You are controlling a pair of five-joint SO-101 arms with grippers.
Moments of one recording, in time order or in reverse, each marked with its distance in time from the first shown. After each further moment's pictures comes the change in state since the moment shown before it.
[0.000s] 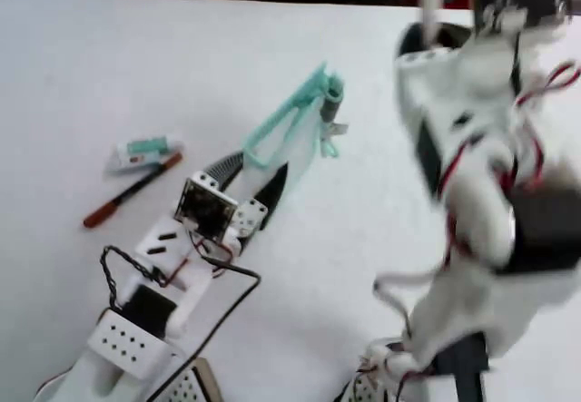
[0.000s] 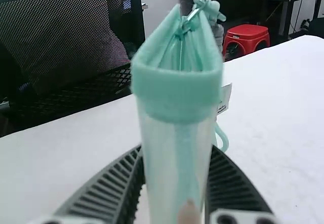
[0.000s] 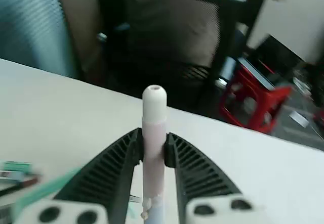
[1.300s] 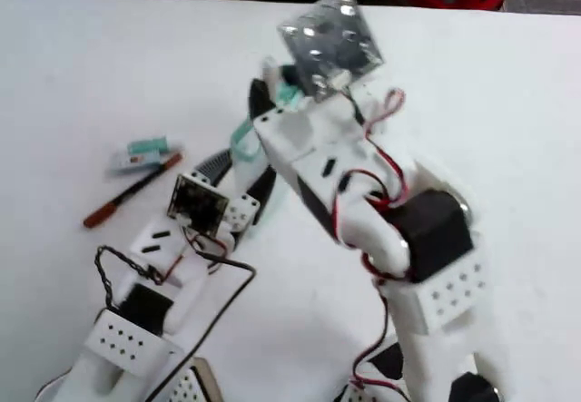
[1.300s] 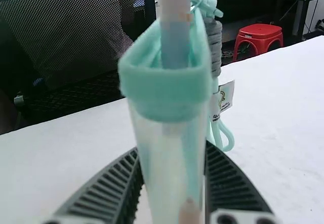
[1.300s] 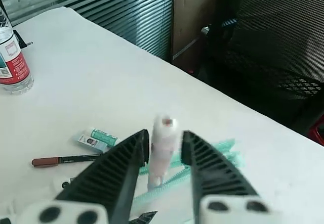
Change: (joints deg) left arm -2.8 0.0 0.0 0.0 0.1; right arm -18.7 -13.9 45.1 -26.0 -2.0
